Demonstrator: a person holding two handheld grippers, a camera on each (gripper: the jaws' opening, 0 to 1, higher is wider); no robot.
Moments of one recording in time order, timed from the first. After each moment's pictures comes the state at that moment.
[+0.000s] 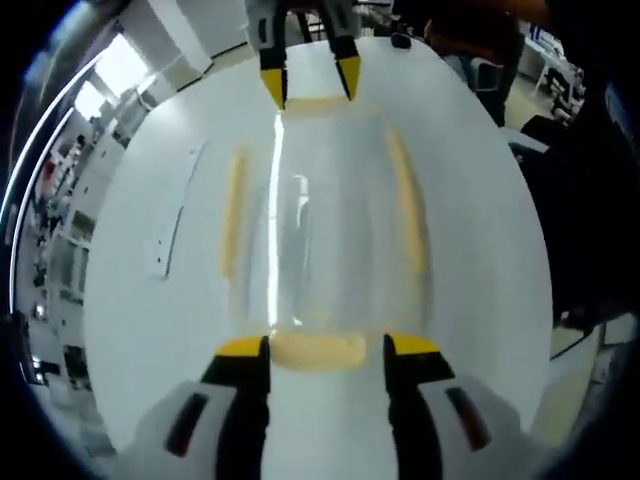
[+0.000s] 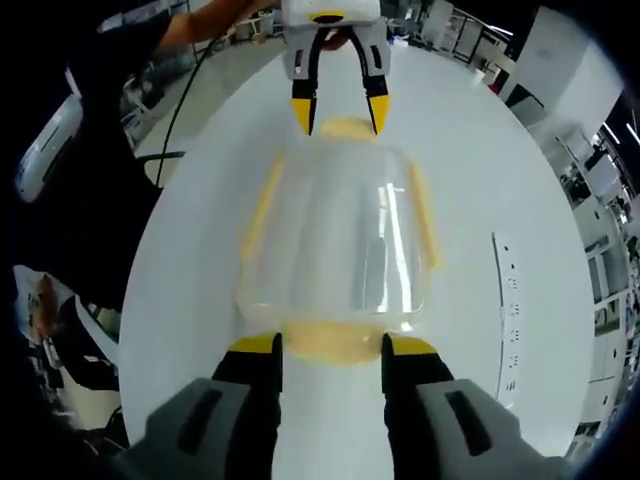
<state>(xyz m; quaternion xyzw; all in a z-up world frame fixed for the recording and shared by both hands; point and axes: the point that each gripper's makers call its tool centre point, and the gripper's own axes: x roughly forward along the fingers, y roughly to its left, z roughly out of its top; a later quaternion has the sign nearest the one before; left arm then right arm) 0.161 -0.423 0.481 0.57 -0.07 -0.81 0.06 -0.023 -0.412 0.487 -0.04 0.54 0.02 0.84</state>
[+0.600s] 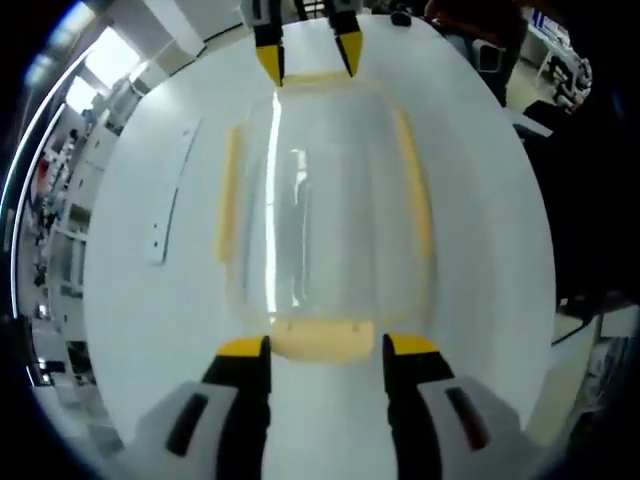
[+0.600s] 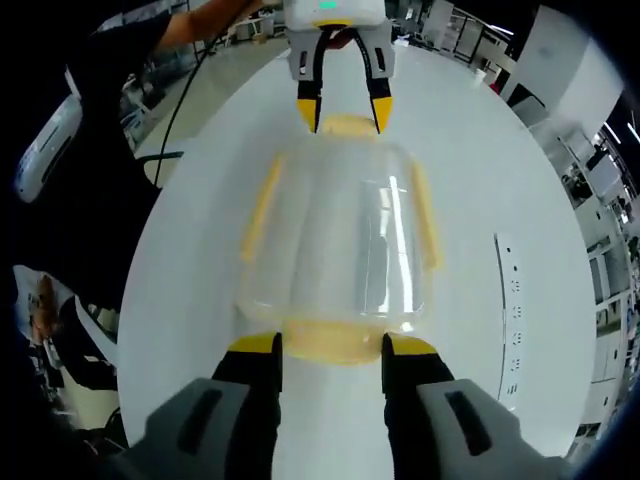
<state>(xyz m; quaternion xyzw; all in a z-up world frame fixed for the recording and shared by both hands) 0.177 -0.427 0.475 0.61 -0.07 -0.79 0.06 -0.020 -0.423 0.484 -0.04 0.54 0.02 0.84</state>
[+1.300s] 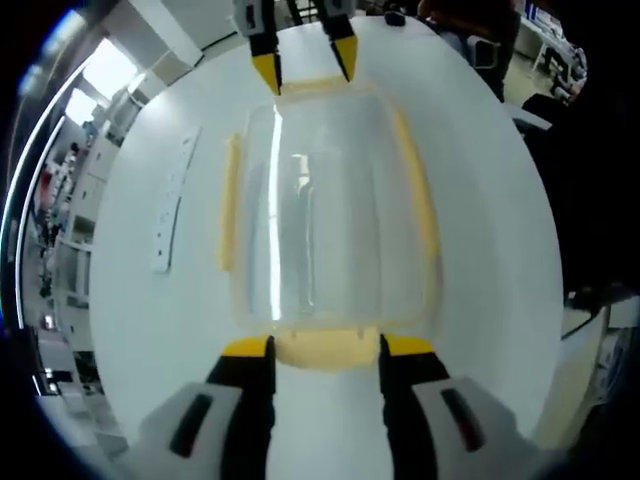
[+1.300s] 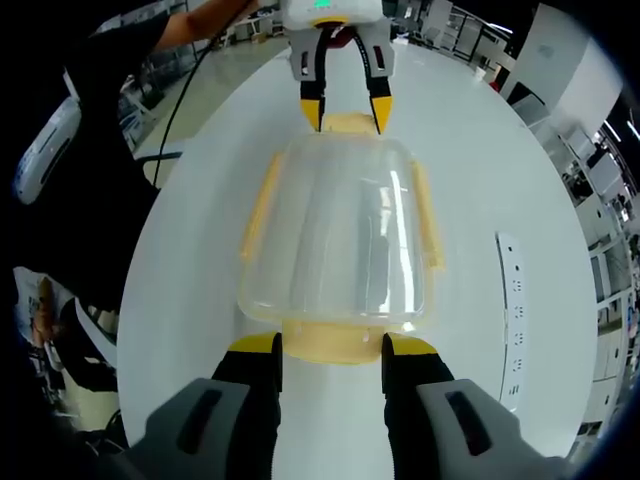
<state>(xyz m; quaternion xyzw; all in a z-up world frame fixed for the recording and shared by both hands) 0.175 -0.431 0.472 0.60 -0.09 -0.79 0.06 -0.019 -0.420 0.481 -0.04 0.54 0.02 0.84</state>
